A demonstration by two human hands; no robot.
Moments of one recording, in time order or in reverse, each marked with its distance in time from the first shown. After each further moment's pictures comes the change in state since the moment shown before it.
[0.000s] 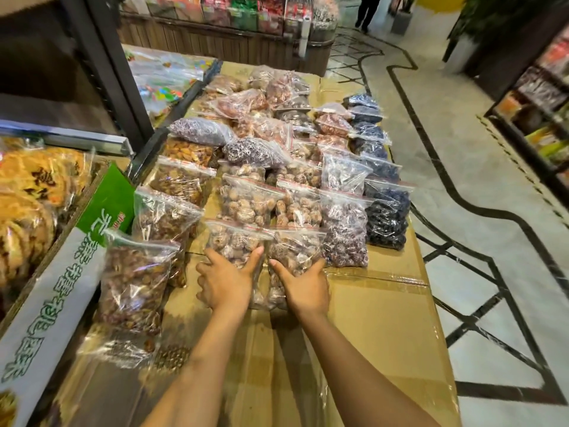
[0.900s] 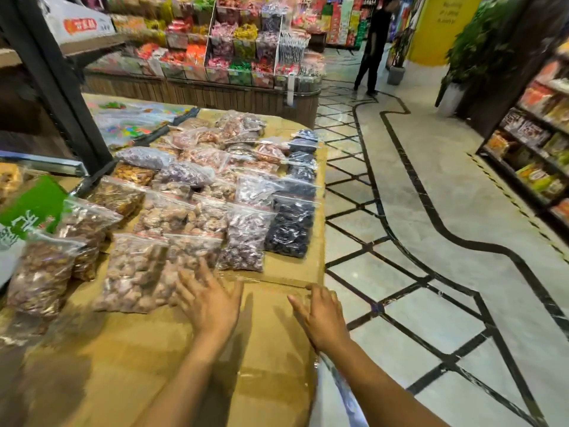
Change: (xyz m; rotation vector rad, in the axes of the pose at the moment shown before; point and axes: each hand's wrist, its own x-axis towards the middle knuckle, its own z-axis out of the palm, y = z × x) left_hand -0.178 0.089 0.121 0.172 0.219 0.213; right_hand 0.063 0.204 -0.215 -0.301 -0.092 -0.494
